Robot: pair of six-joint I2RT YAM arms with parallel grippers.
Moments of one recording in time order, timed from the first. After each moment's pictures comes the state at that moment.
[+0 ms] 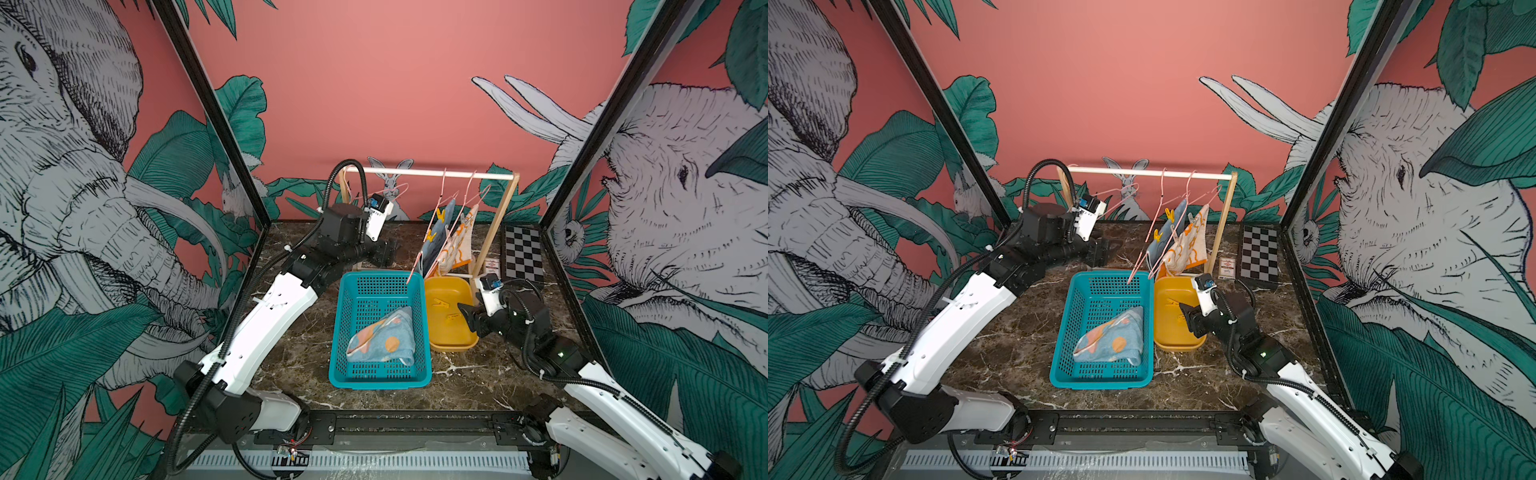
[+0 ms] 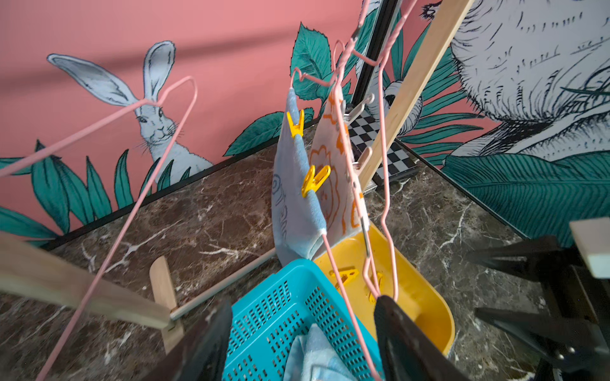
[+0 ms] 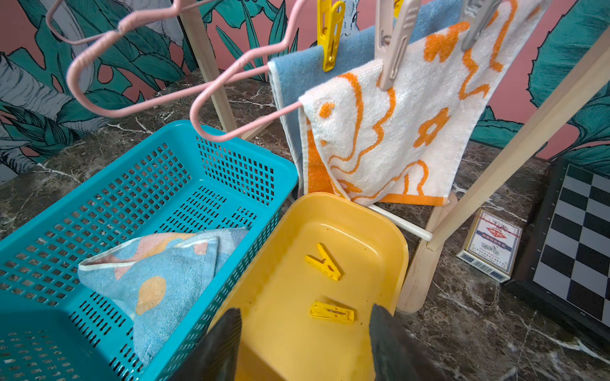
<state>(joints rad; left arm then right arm) -0.62 1.42 1.56 -0.57 0.17 -0.03 0.60 0.77 0.65 -0.30 0.02 0.05</state>
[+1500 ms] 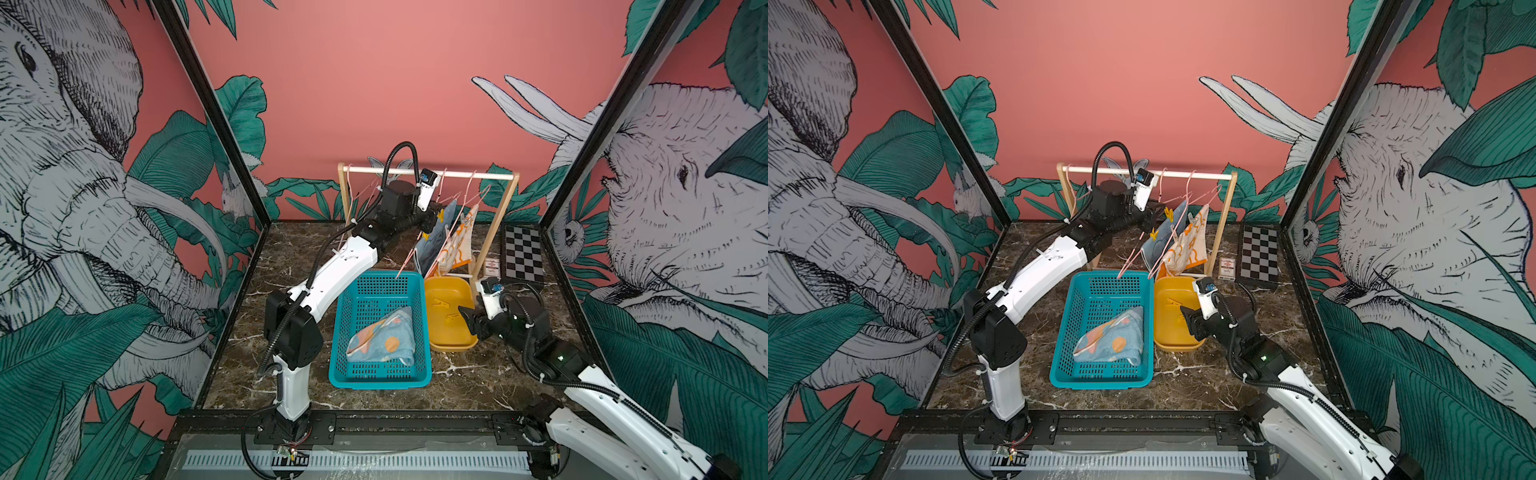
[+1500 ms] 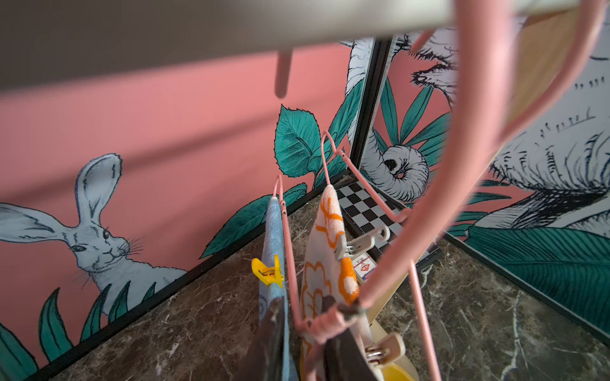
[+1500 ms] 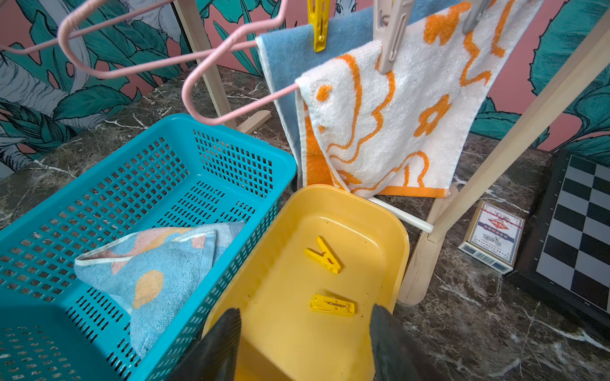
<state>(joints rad) -0.69 1.90 1.94 -0.26 0.11 0.00 0.60 0.74 0.61 -0.29 0.03 0.06</state>
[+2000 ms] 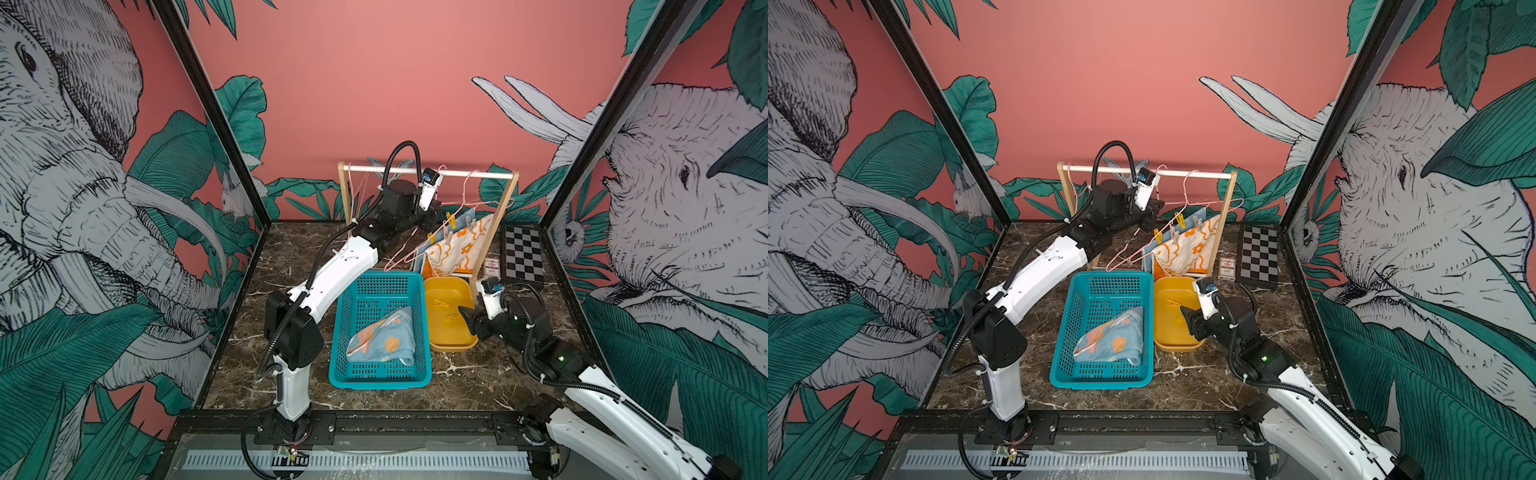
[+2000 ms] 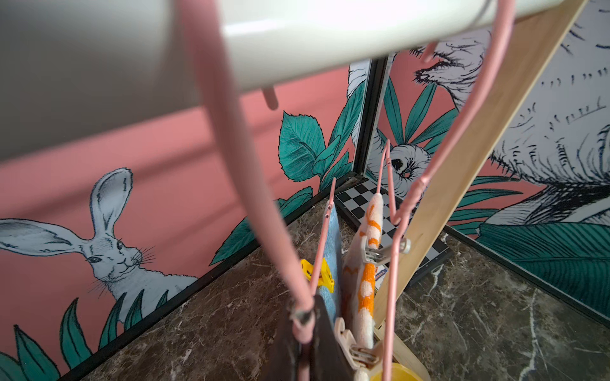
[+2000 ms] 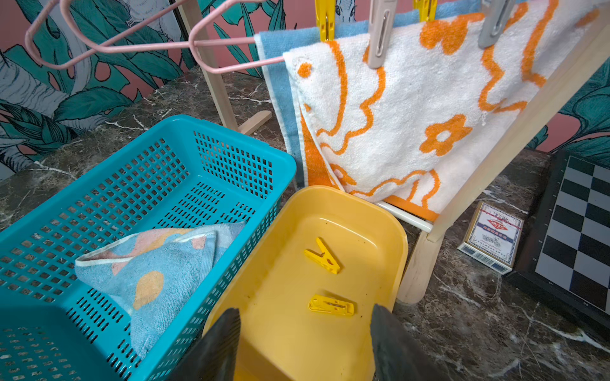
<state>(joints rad) -0.69 1.90 1.95 -0.27 0.08 0.06 0.60 0.74 0.61 -0.29 0.03 0.06</state>
